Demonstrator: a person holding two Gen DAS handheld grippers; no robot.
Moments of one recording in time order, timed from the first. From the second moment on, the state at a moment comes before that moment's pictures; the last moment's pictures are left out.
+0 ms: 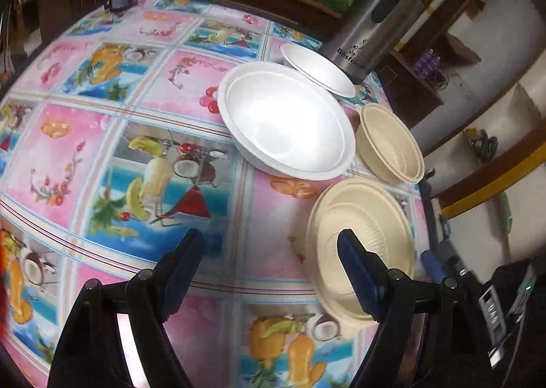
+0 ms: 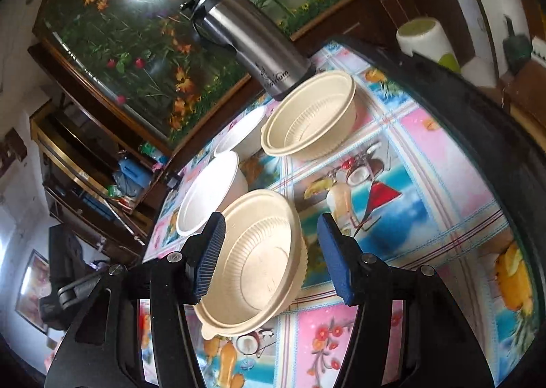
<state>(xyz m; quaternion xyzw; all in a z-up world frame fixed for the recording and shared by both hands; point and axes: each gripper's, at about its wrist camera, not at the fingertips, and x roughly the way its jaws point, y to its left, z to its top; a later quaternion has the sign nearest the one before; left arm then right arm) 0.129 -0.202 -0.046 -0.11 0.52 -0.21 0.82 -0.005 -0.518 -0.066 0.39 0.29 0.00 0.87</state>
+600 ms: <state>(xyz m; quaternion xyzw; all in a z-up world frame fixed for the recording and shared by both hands) 0.128 -0.241 -0.056 -0.14 0.54 -0.24 0.79 0.006 -0.528 -0.089 0.48 0.31 0.04 0.82</state>
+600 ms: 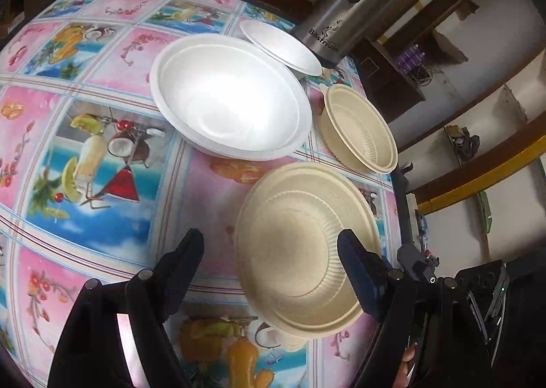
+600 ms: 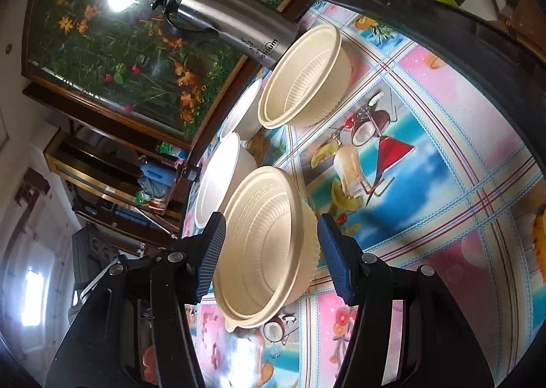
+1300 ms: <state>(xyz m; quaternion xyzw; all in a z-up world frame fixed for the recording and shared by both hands) 0.122 -0.261 -0.075 -0.09 0.53 -0.22 0.82 0.012 -0.528 -0.101 0.50 0.33 0.05 0.80</state>
